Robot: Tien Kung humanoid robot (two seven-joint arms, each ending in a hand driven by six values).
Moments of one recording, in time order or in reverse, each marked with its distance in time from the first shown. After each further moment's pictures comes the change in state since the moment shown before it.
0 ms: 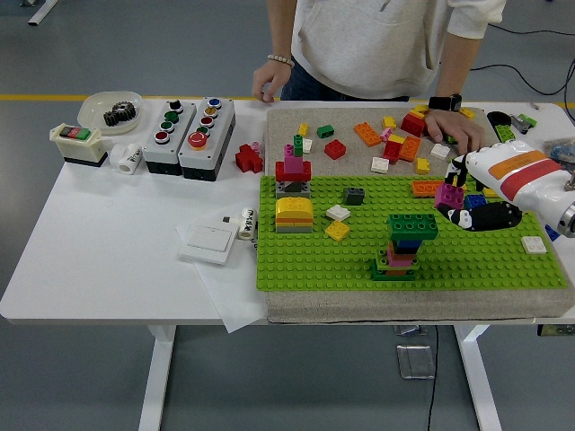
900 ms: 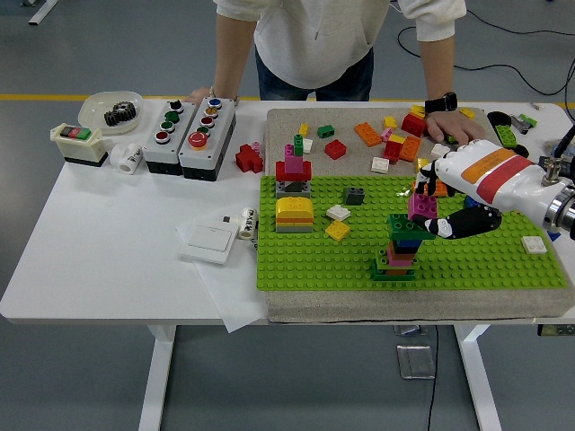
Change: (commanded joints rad) left arm 0.005 0.001 -0.009 0.003 0.013 -0.005 0.004; right arm 0.117 -0.015 -0.090 0.000 0.036 0.048 0.158
